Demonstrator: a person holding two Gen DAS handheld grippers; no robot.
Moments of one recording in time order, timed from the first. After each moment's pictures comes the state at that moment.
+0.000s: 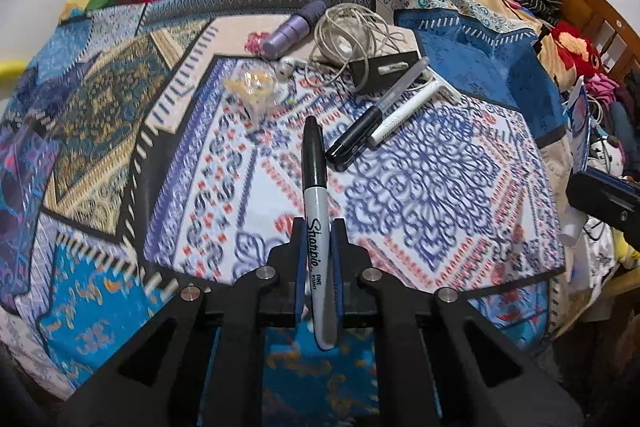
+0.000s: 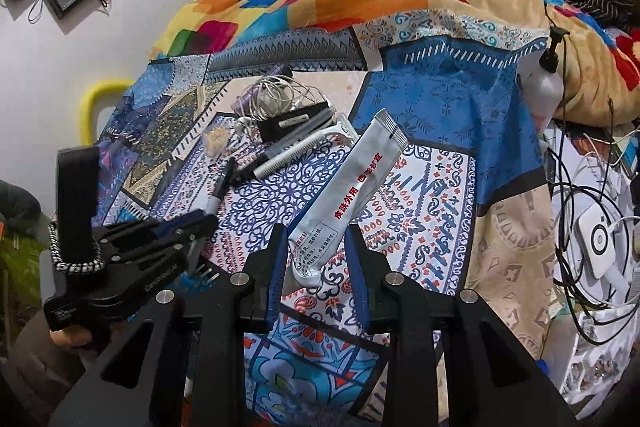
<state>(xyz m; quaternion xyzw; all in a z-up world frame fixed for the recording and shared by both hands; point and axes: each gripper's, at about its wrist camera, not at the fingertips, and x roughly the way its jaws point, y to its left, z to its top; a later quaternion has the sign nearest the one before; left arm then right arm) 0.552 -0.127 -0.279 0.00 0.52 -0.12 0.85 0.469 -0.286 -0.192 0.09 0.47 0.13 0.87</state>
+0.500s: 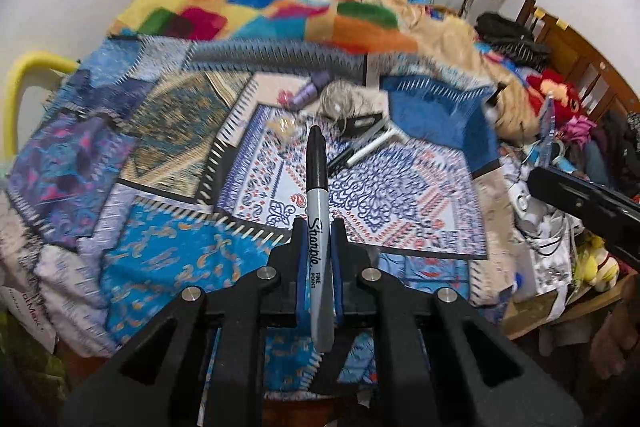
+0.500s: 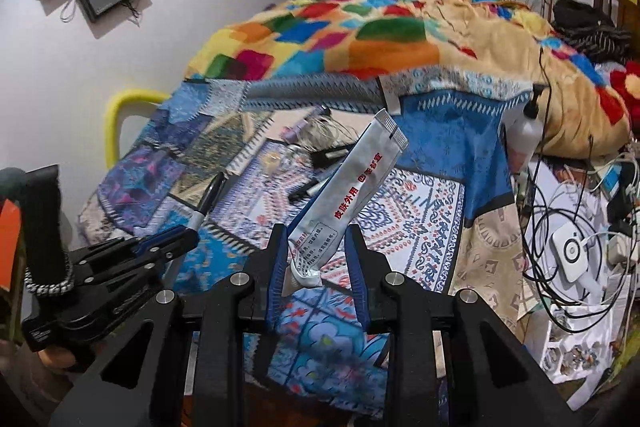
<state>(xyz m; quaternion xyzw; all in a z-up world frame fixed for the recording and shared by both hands) 0.458 -0.100 -0.168 -0.04 0.45 -0.10 0.89 0.411 -0.271 -0.112 0.07 0.42 0.15 0.89</state>
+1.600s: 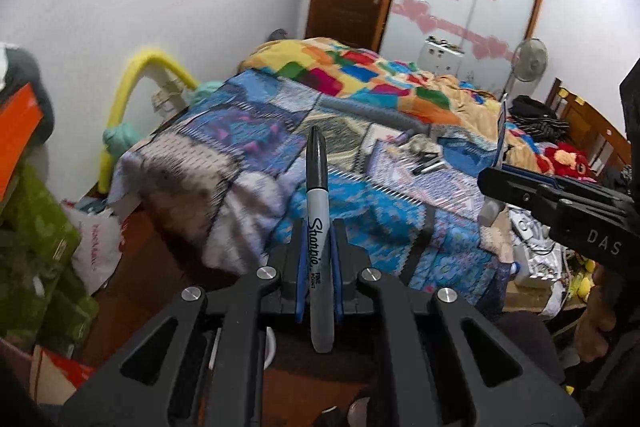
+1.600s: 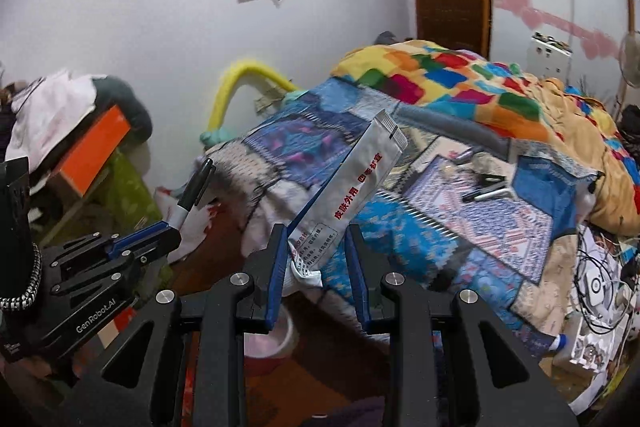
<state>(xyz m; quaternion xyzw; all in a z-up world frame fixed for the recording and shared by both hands) 0.182 0.074 -0.076 -0.09 0.34 0.02 0.93 0.238 -0.109 -0.044 -0.03 0.35 0.30 0.89</state>
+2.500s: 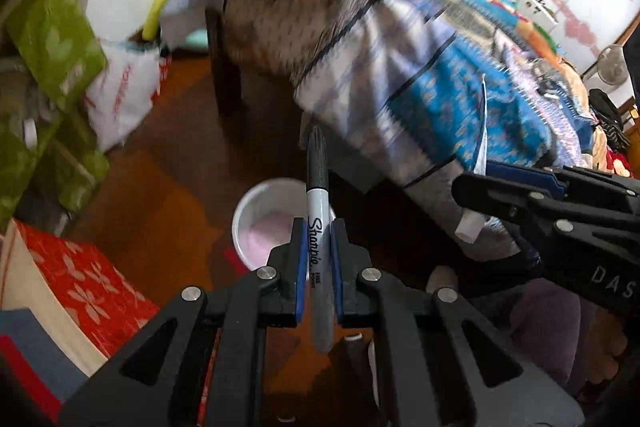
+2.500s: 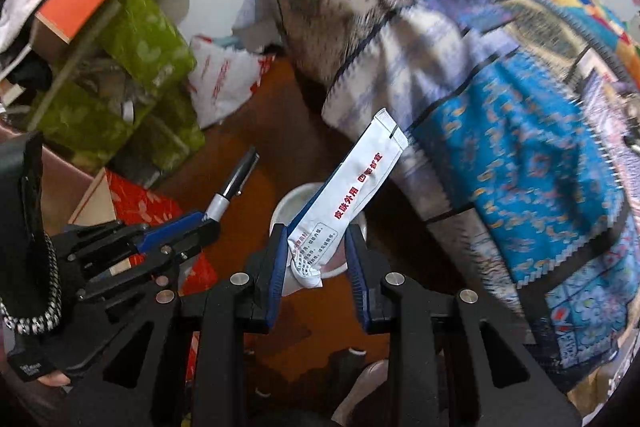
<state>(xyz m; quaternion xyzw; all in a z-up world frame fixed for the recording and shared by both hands) 0.166 0.186 -0.269 -0.21 0.52 0.11 0.82 0.242 0.056 -0.214 -0.15 0.54 0.37 0.74</state>
